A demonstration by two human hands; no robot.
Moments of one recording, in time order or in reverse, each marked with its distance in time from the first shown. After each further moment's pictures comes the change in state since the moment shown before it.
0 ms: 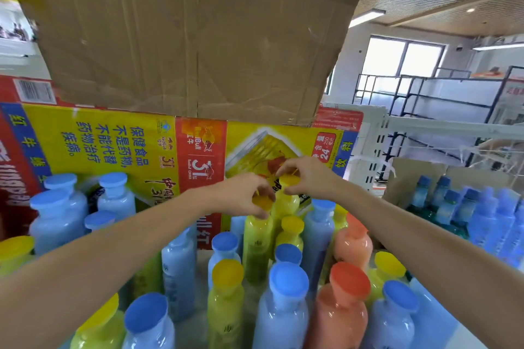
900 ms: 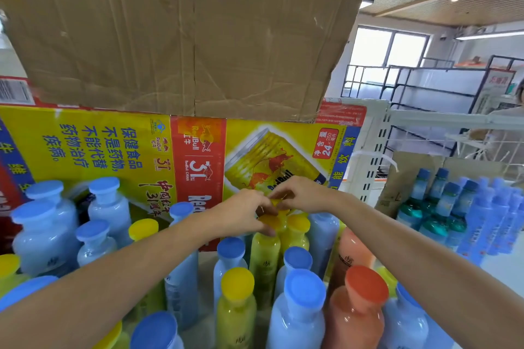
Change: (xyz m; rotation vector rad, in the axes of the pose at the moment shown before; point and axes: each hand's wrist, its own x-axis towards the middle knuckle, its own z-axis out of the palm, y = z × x) left_hand 0.005 -0.023 0.032 -0.111 0.001 0.029; right_hand 0.007 0.001 0.034 0.076 -0.275 0.024
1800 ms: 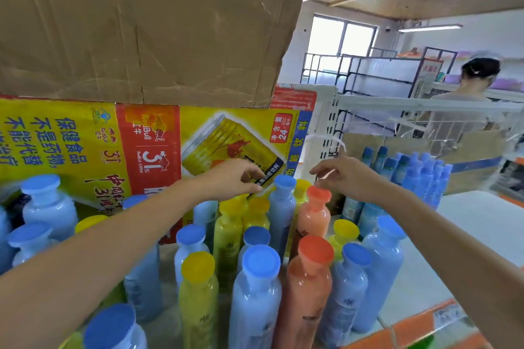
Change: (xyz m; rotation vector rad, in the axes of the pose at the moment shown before) left_hand 0.038 0.028 -0.008 -0.059 0.014 0.088; right_hand -0.126 0.046 -0.042 0.039 0.307 0.336
